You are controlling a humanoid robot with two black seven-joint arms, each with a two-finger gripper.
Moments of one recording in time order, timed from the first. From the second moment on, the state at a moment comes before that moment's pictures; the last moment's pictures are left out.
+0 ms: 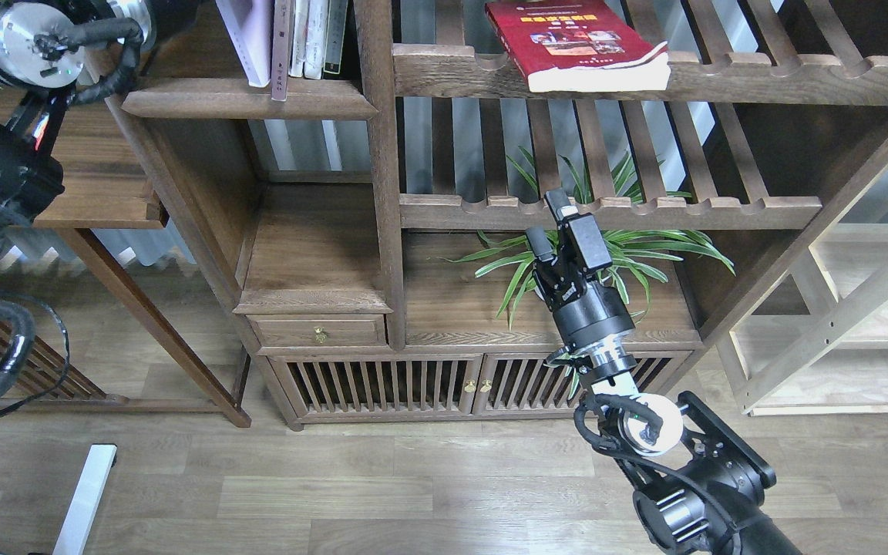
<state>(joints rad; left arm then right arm) -1.18 0.25 -1.10 -0.78 0.51 -0.14 0.49 0.23 0.01 1.10 1.07 0.27 0.58 0.09</state>
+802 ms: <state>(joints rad) -1.14 0.30 -1.05 -0.80 0.50 -0.16 0.49 0.23 0.02 1.10 1.07 0.27 0.58 0.09</state>
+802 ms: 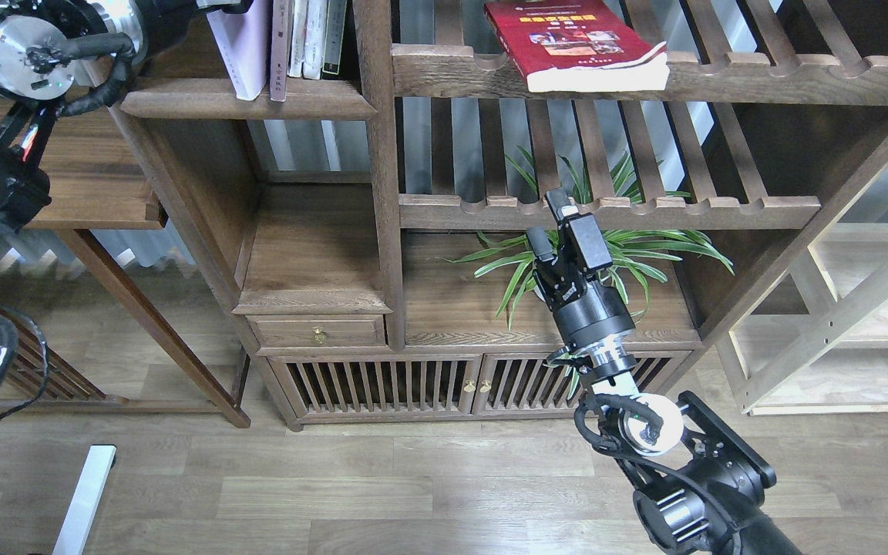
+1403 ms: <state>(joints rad) -1.14 0.31 -1.04 -0.82 0.50 -0.15 0.49 0.23 0.01 1.08 1.07 0.27 0.58 0.09</state>
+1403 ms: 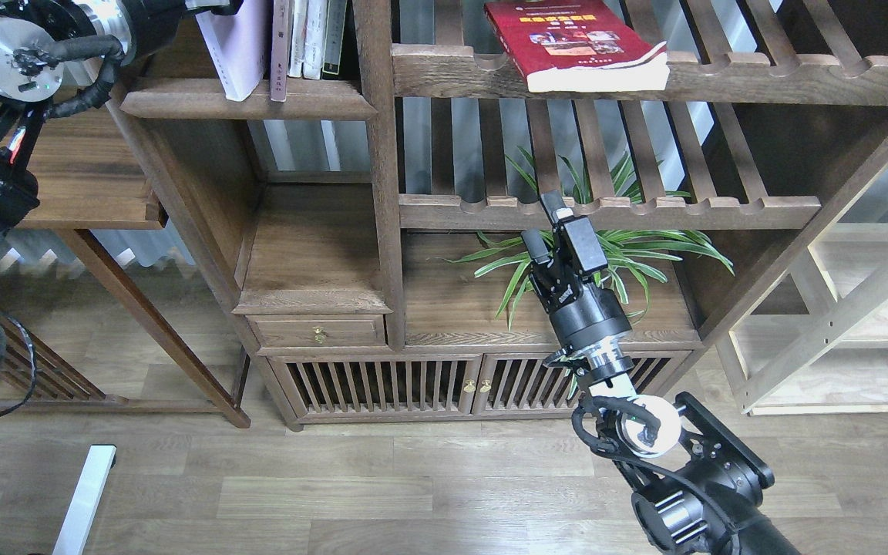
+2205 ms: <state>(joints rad) -1.13 0.33 -1.04 -0.85 0.50 -0.15 0.49 0.22 0.01 1.09 1.07 0.27 0.58 0.09</state>
